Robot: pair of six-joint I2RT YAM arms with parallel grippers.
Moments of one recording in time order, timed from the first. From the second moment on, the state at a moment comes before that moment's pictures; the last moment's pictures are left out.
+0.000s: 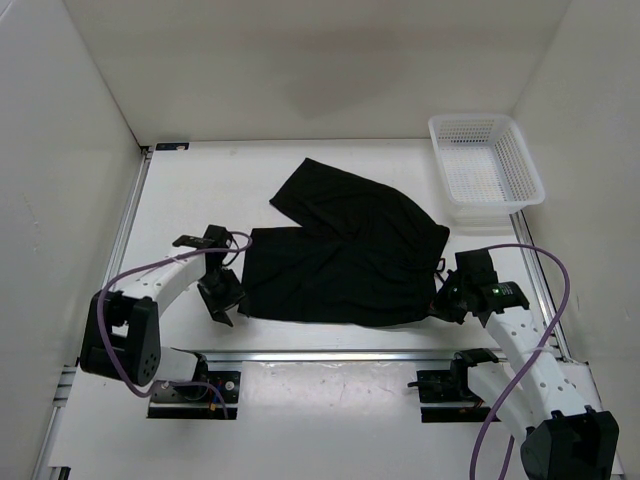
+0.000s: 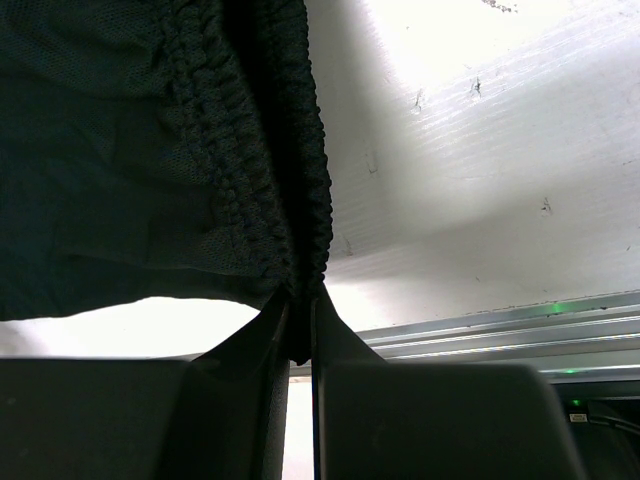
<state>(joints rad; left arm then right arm) -0.24 1.36 0.78 -0.99 0.13 -0.74 0.19 0.79 0.56 -0.88 -0.10 0.73</state>
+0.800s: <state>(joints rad) -0.24 1.51 1.14 -0.97 0.01 -0.76 0.19 0.77 0.57 -0.88 -0.09 0.73</state>
